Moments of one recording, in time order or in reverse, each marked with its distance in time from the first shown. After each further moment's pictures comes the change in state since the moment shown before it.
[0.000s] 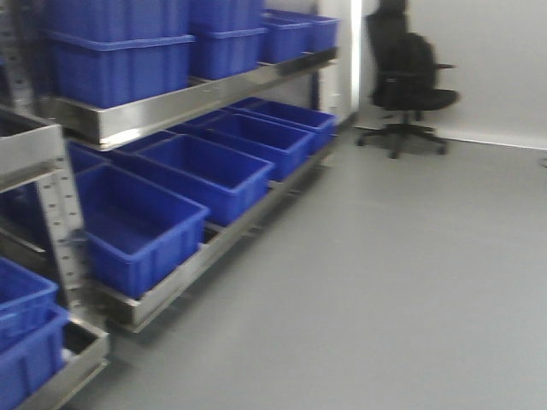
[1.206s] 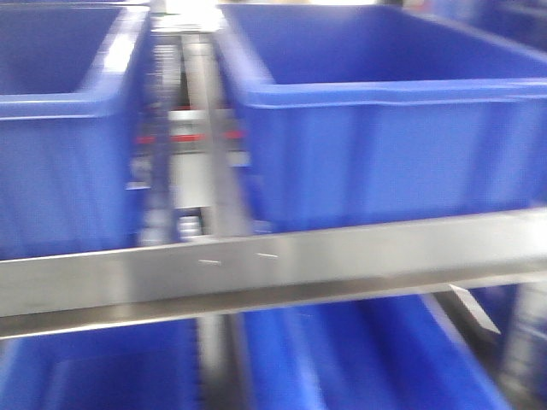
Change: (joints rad) left arm 0.000 0.000 0.000 0.000 0.000 0.000; right arm 0.000 0.000 0.000 0.000 0.000 0.000
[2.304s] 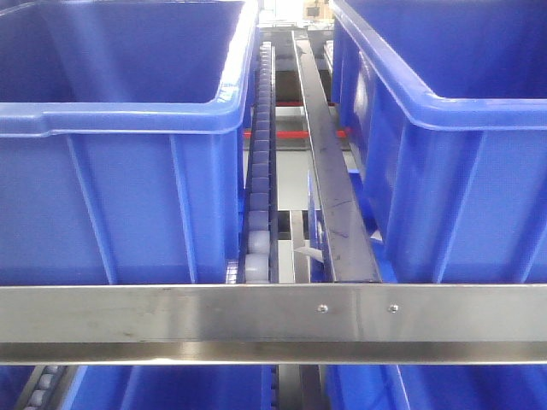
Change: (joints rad) left arm 0.000 0.000 0.000 0.000 0.000 0.000; right arm 0.000 0.000 0.000 0.000 0.000 0.000
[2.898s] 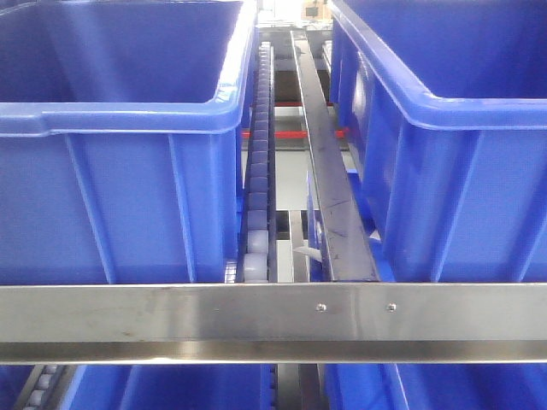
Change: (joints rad) left arm 0.000 0.000 0.017 0.000 -0.008 0.000; right arm 0.000 0.000 0.000 0.000 0.000 0.000
